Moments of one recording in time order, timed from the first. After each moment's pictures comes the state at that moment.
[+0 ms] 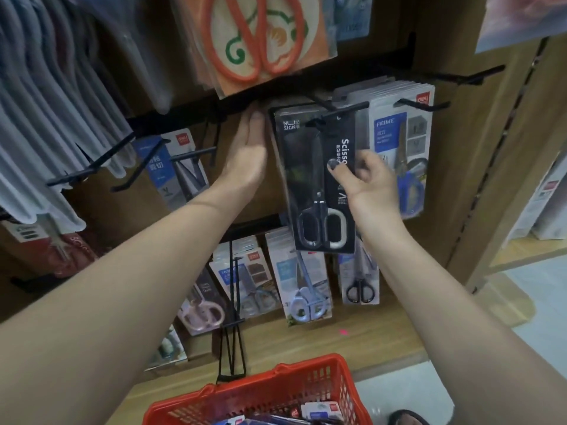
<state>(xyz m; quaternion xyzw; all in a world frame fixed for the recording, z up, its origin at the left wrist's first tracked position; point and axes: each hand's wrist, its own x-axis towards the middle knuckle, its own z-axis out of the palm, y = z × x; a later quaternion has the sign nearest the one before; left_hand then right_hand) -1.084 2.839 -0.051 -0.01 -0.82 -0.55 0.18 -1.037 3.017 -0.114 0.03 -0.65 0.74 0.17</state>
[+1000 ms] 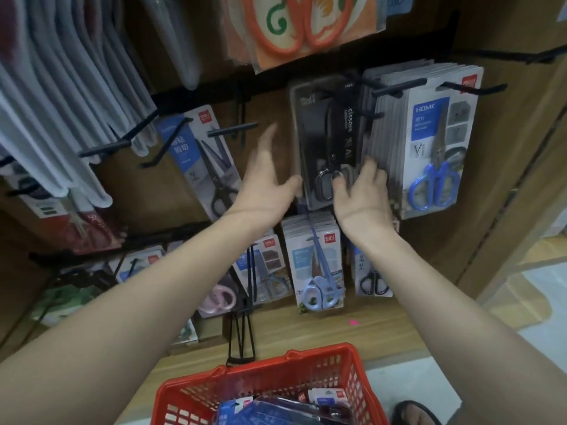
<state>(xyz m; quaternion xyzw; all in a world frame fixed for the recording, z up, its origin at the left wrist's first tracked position) -1.022 2.814 -0.086 -0.06 -0.89 -0.42 0.13 -1.037 2.973 -0.135 -0.05 -0.88 0.45 0.16</state>
